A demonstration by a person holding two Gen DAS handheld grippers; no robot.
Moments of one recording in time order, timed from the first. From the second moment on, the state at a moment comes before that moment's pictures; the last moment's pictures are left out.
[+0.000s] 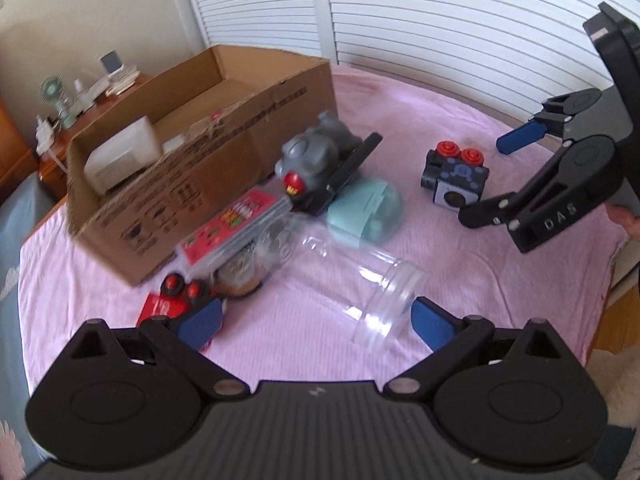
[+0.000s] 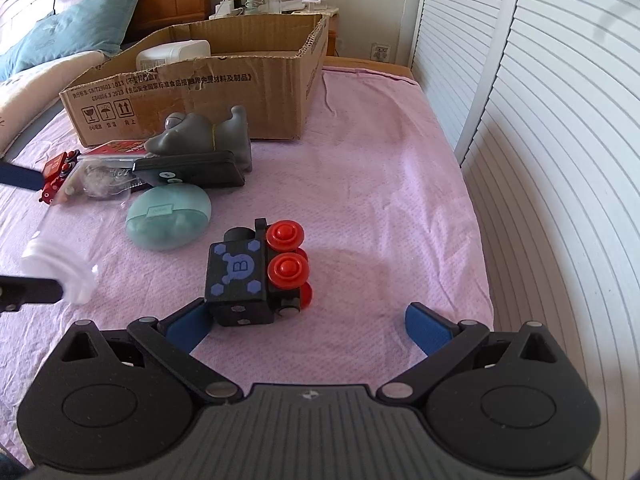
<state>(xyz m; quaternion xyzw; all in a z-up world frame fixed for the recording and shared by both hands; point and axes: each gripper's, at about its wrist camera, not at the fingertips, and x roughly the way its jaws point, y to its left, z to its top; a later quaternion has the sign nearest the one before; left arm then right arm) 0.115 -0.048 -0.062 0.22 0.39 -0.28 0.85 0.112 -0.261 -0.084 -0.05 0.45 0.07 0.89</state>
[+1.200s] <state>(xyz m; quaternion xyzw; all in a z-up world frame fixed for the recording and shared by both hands) 0.109 -0.047 -0.070 0.17 0.39 -0.26 0.87 0.103 -0.262 -0.086 -0.05 0.42 0.08 0.90</state>
